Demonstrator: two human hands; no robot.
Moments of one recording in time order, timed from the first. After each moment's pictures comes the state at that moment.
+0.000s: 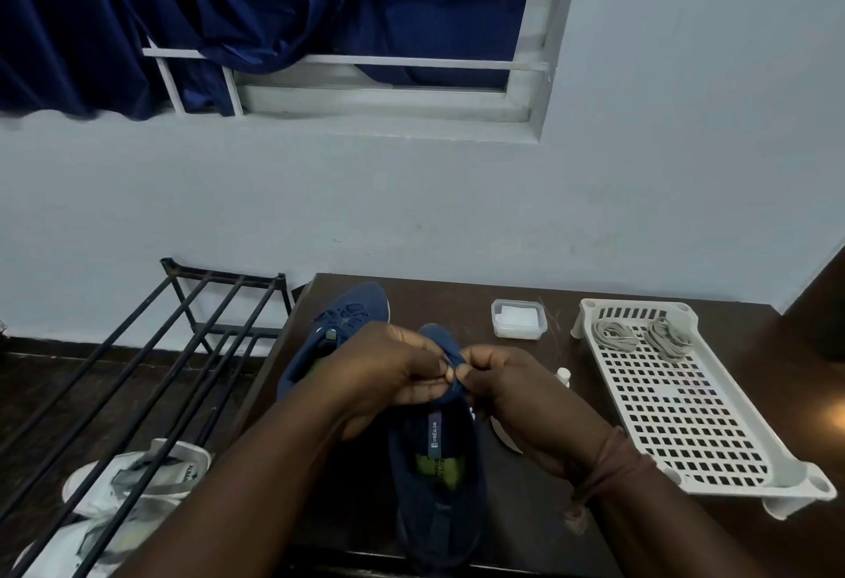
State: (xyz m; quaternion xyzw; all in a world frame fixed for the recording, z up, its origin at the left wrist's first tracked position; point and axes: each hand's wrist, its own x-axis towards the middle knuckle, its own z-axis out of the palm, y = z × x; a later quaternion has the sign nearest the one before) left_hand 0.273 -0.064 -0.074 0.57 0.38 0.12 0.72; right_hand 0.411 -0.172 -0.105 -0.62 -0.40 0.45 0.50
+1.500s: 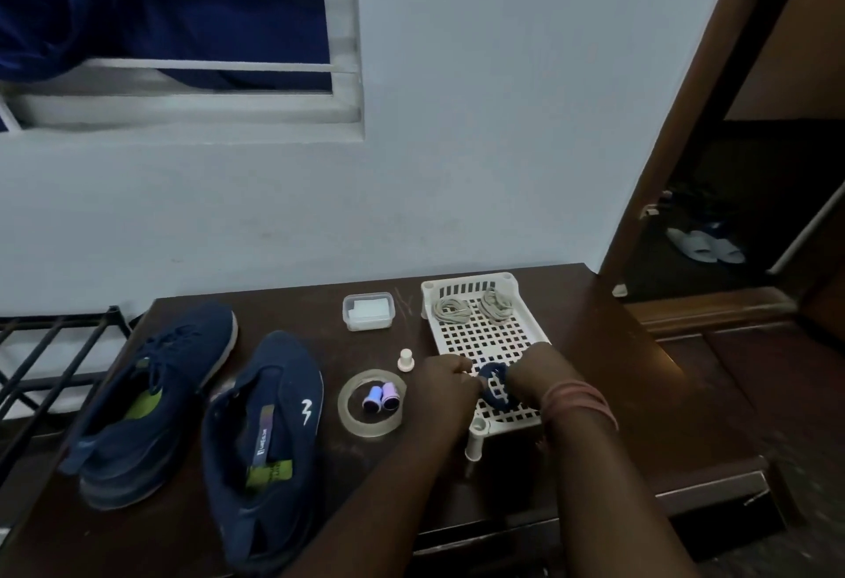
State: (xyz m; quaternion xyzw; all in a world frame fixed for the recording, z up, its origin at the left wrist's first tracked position) left_hand 0.465 -0.228 -0.142 0.76 0.37 0.14 0.52; right_hand 0.567 -0.304 -0.114 -0.95 -0.12 0.19 0.21
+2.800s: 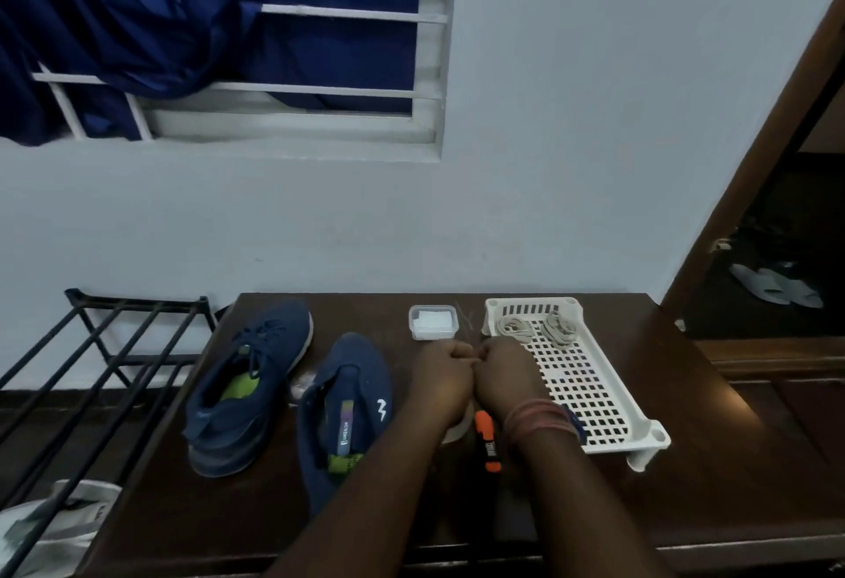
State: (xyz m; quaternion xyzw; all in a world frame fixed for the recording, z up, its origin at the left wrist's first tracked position) left_hand 0.413 -0.164 -0.111 0.68 0.41 0.20 0.57; right_hand 0.484 -0.217 -0.102 -0.91 -0.27 0.15 0.27
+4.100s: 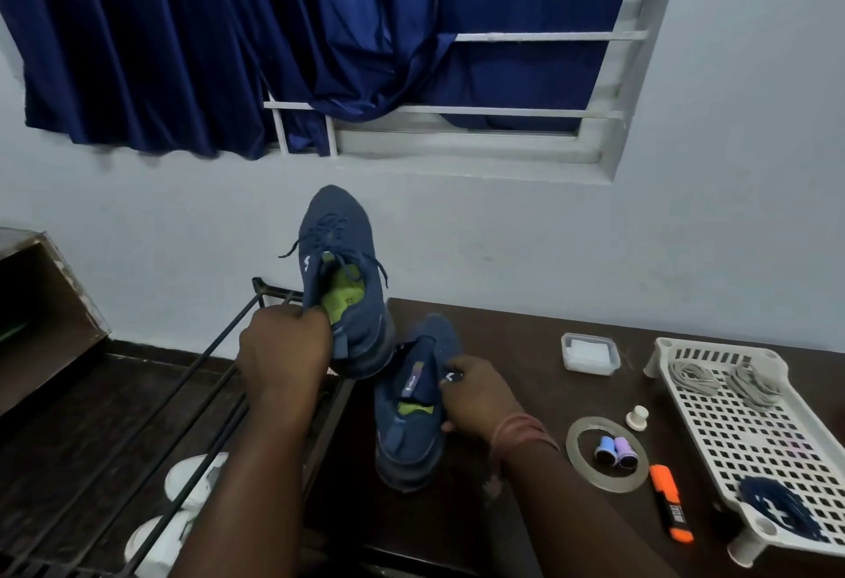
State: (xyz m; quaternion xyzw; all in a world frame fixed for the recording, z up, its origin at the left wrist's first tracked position) left_hand 0.141 0.004 -0.035 0.62 0.67 0.36 0.20; right_hand 0.320 -0.074 -0.114 -0.78 -0.38 0.34 0.35
